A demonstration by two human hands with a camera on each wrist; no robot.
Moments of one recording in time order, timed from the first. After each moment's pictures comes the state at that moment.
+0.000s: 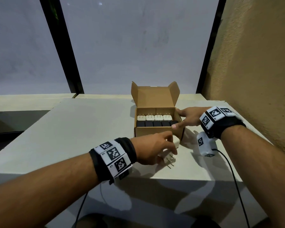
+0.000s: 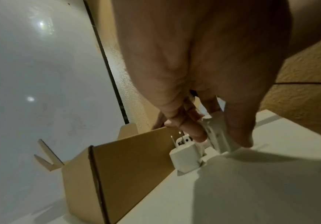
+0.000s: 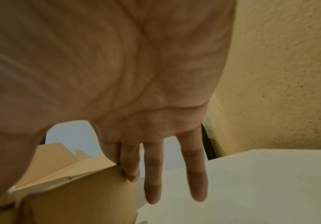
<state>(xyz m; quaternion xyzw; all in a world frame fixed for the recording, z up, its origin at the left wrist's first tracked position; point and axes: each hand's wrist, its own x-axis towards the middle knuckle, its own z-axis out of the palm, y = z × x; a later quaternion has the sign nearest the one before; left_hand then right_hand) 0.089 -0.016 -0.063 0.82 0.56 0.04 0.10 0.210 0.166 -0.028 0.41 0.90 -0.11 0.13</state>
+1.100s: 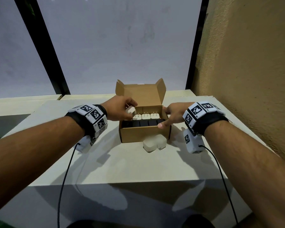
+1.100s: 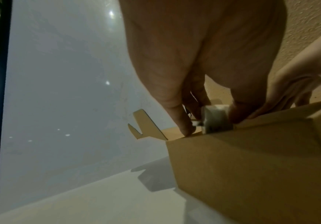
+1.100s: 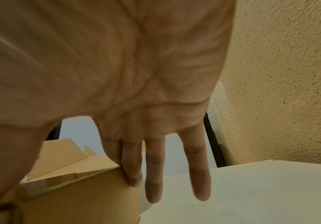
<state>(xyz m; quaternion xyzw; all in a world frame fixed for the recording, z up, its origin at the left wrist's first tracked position) -0.003 0.054 -0.028 0.65 0.73 0.16 0.09 0.208 0.167 -0.025 0.41 0.90 -0.09 0.12</state>
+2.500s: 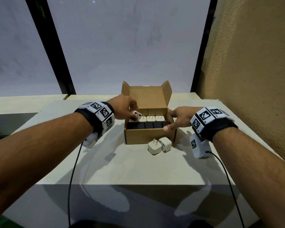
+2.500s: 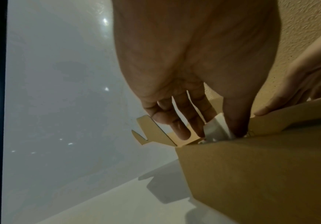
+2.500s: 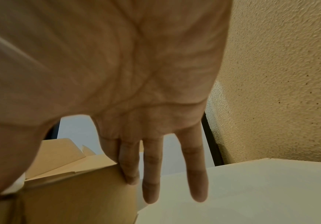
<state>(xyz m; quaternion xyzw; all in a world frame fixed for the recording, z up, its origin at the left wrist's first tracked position) -0.013 0.065 -0.022 0.65 0.75 0.08 0.04 0.208 0.164 -0.026 0.41 0.90 -0.09 0.12</state>
